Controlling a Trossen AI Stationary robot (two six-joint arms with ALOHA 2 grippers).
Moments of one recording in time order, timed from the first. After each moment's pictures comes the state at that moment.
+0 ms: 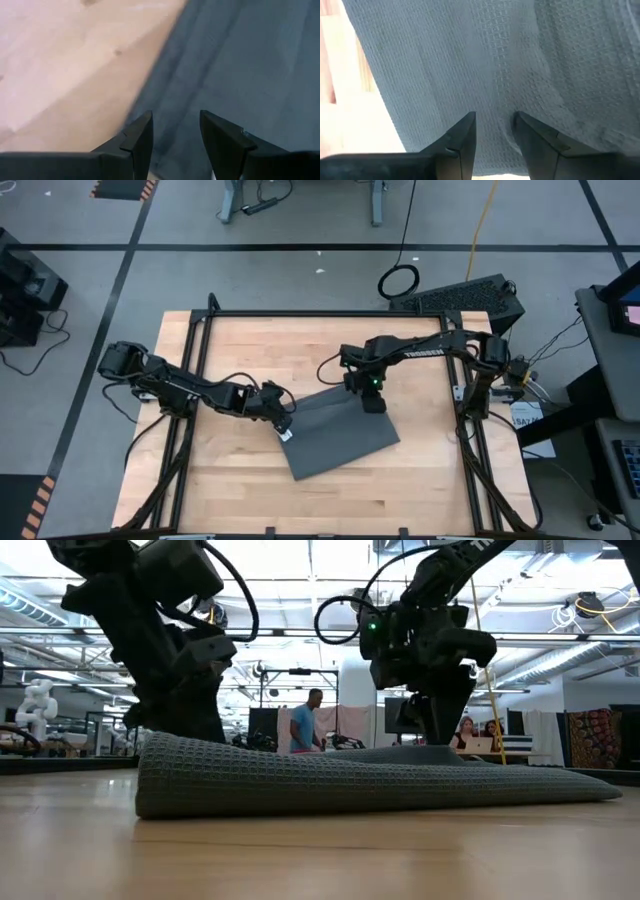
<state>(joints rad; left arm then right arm) -0.16 1.47 0.64 -0.18 -0.26 -0.95 -0.25 1.82 1.21 -0.90 -0.42 -0.26</state>
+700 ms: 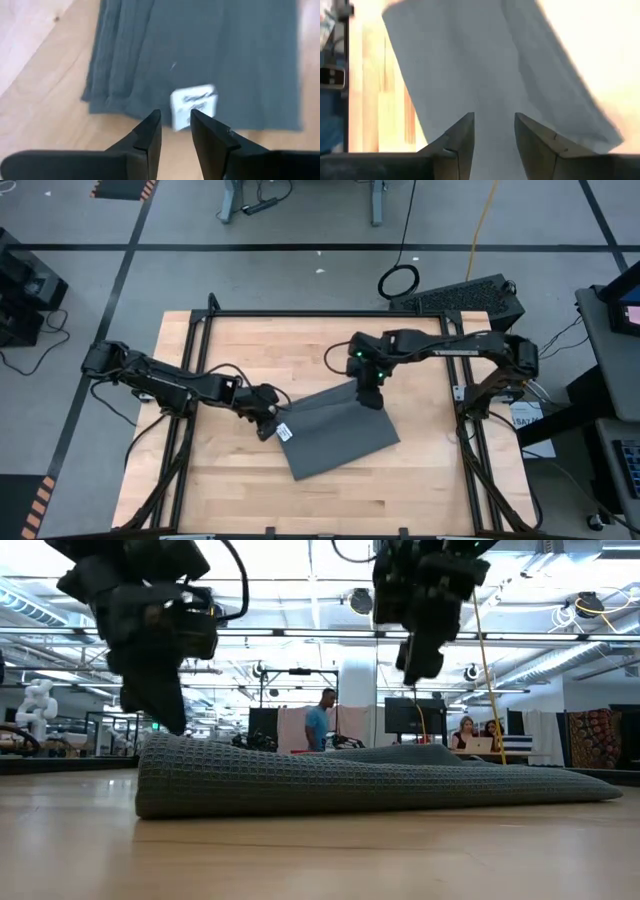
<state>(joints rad) -0.11 1.30 0.63 -0.30 0.07 -0.69 -0.21 1.59 1.22 -0.79 -0.40 0.01</state>
